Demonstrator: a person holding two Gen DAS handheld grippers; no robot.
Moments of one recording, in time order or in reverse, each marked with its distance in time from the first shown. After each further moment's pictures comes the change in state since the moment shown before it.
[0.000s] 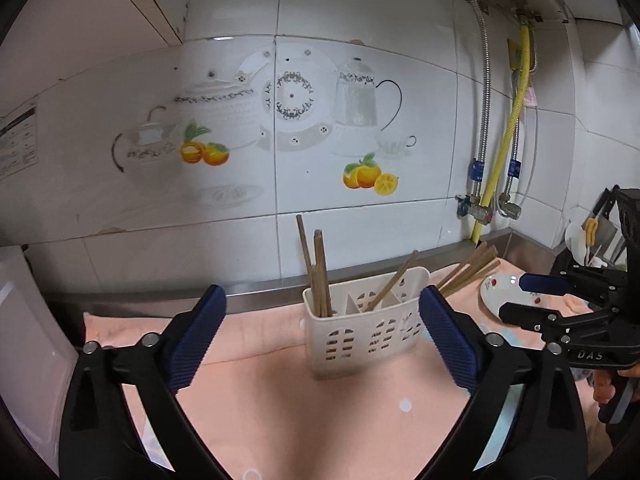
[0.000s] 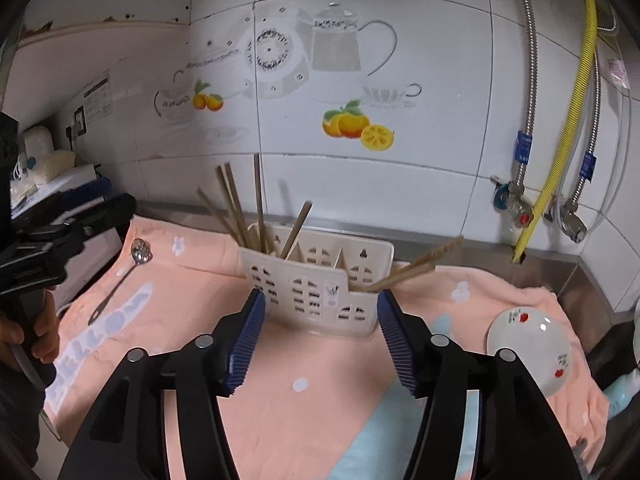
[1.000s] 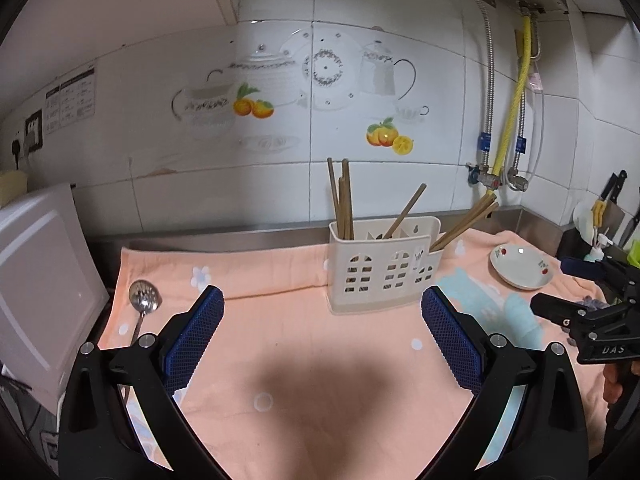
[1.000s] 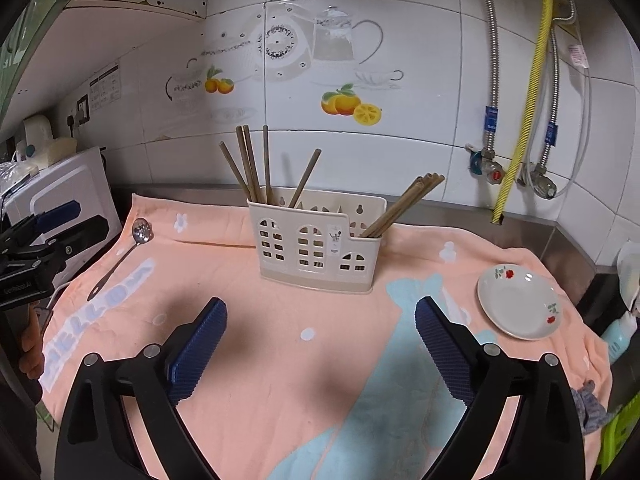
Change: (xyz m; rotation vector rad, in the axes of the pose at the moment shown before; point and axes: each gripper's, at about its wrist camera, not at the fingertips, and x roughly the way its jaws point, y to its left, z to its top) left arm -0.060 0.005 -0.072 -0.051 0.042 0.089; right arm -0.042 0.024 -0.069 0.030 -0.035 -0.074
